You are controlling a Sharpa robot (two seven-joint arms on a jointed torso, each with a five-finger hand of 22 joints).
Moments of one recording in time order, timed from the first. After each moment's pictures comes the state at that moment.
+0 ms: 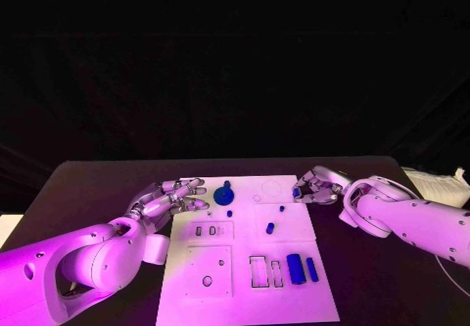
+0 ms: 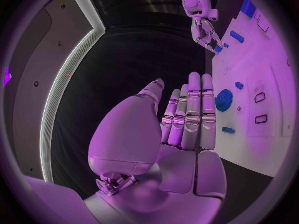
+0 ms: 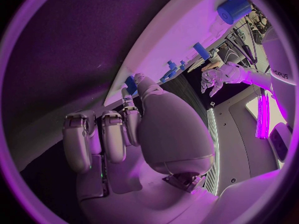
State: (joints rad) left arm 1.16 -0.96 -0.03 1.78 0.09 -0.36 0.38; left_hand 1.39 -0.07 0.17 0.17 0.20 1.00 0.21 0.08 0.07 1.13 0.14 0.08 0.07 1.26 0.08 0.24 0.26 0.17 1.06 0.18 0.33 0.13; right arm 1.14 -0.92 0.04 1.30 -1.24 -0.30 0.11; right_hand 1.40 -0.09 0.15 0.09 0.18 1.09 0.12 0.07 0.07 1.46 0.04 1.35 1.31 1.47 -0.03 1.55 1.31 0.02 1.46 0.08 1.55 1.31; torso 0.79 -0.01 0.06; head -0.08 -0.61
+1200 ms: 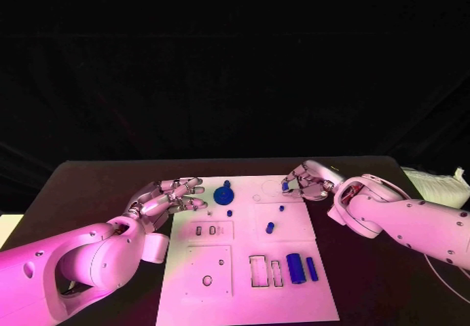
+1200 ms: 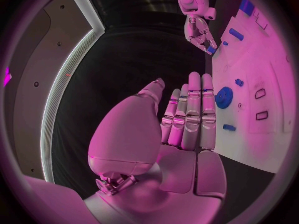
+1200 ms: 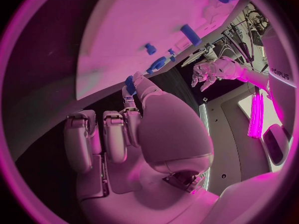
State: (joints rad) left arm 1.16 -0.96 -0.03 1.76 0.09 -0.36 0.38; left_hand 1.39 -0.07 0.17 0.17 0.20 1.00 0.21 0.08 0.07 1.13 0.14 0.08 0.07 1.26 0.08 0.24 0.26 0.17 1.06 0.18 0.33 0.13; right arm 1.15 -0.92 0.05 1.42 -1.25 -0.40 0.08; right_hand 1.38 -0.02 0.22 0.06 0.12 1.16 0.11 0.09 0.08 1.46 0.01 1.38 1.31 1.47 -0.05 1.56 1.31 0.02 1.46 0.06 1.56 1.31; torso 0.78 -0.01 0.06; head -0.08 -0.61
